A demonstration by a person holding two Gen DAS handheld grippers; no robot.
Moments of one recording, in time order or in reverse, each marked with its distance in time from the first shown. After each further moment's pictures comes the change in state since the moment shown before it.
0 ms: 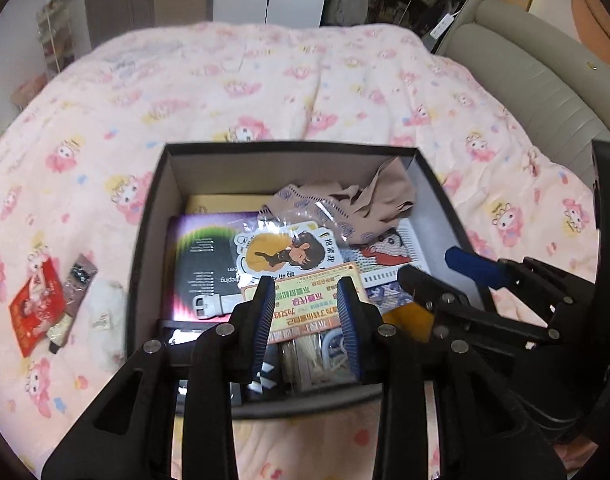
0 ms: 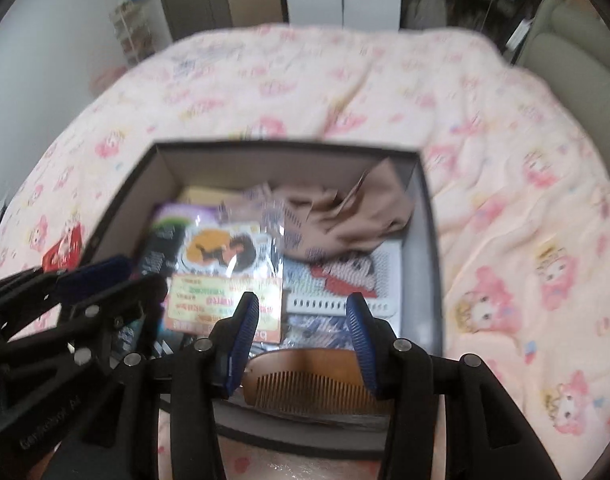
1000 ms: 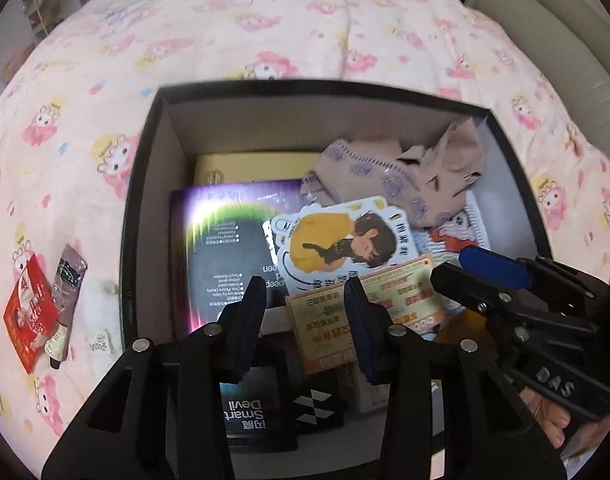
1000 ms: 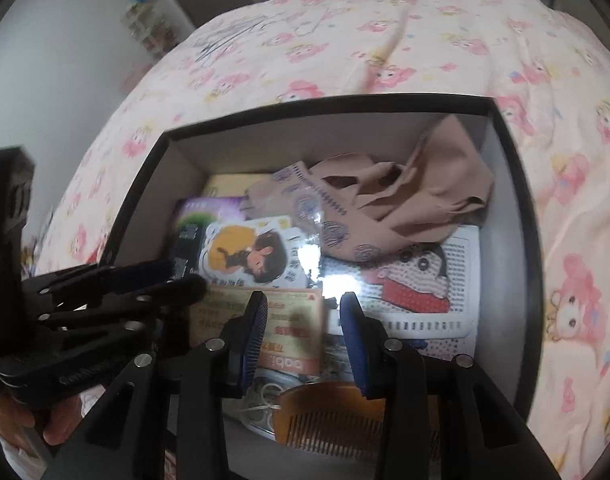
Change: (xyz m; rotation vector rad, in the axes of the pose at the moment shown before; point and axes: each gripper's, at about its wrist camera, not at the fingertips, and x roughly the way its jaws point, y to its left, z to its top) left arm 0.075 0.045 0.020 0.005 0.247 -0.016; right arm 0.075 -0.014 0.012 0.094 0.150 0.275
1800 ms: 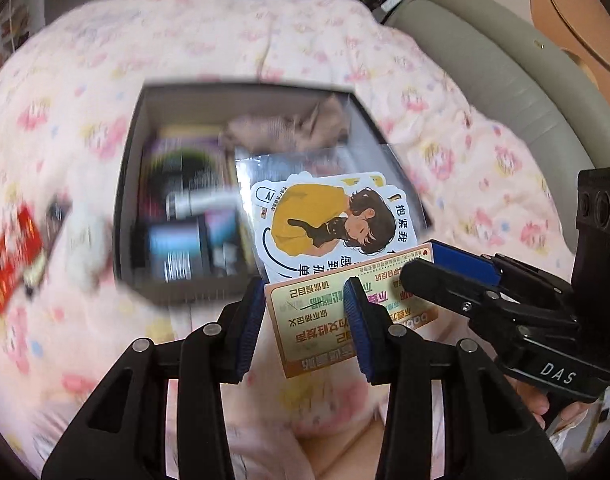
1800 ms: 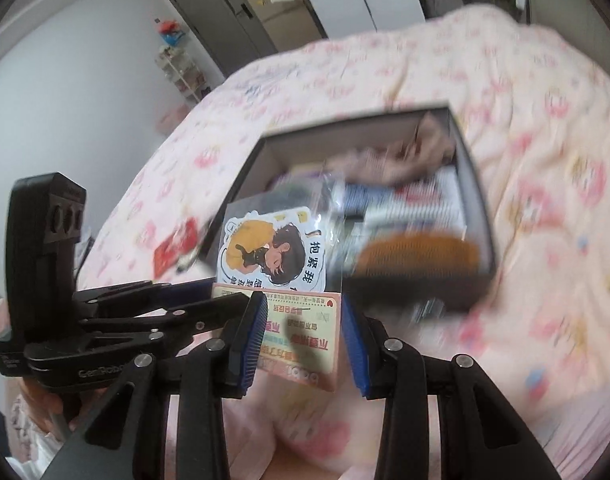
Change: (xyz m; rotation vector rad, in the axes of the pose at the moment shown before) left arm -0.101 -0.037 -0.078 0.076 -0.112 -0.209; right arm -0.117 0.052 -0.097 -0.004 -0.198 0.076
